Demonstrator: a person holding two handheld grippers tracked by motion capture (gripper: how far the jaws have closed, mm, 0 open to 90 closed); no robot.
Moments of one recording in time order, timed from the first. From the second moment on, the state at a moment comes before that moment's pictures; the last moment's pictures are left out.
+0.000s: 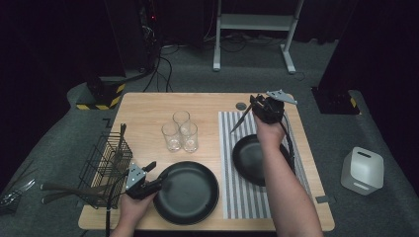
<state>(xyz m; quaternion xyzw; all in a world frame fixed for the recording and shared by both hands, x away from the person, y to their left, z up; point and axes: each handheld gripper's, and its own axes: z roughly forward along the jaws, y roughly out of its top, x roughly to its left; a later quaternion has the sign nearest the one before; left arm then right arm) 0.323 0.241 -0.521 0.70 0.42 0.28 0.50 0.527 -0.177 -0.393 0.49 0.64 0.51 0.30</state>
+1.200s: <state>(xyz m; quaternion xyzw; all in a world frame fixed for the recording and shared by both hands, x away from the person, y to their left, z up) 0.321 0.234 -0.523 0.72 0.42 0.29 0.47 0.534 -0.245 -0.435 0.54 0.62 0.52 0.26</state>
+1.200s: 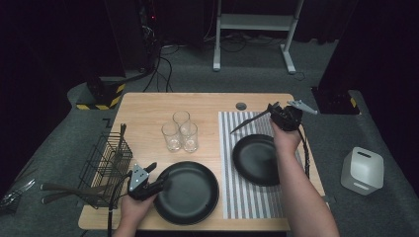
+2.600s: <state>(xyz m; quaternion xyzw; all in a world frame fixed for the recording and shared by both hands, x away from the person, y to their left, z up) 0.322 0.231 -0.523 0.72 0.42 0.30 0.46 0.534 -0.270 -0.444 0.55 0.61 0.52 0.23</state>
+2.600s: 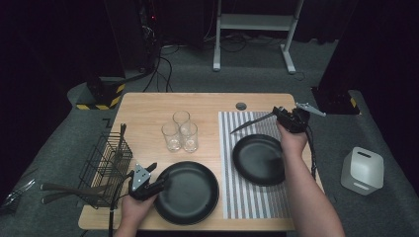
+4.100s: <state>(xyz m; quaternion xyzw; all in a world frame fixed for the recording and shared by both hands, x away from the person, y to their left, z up) 0.321 0.230 -0.523 0.72 0.42 0.31 0.46 0.544 -0.295 -0.465 0.55 0.62 0.52 0.21</state>
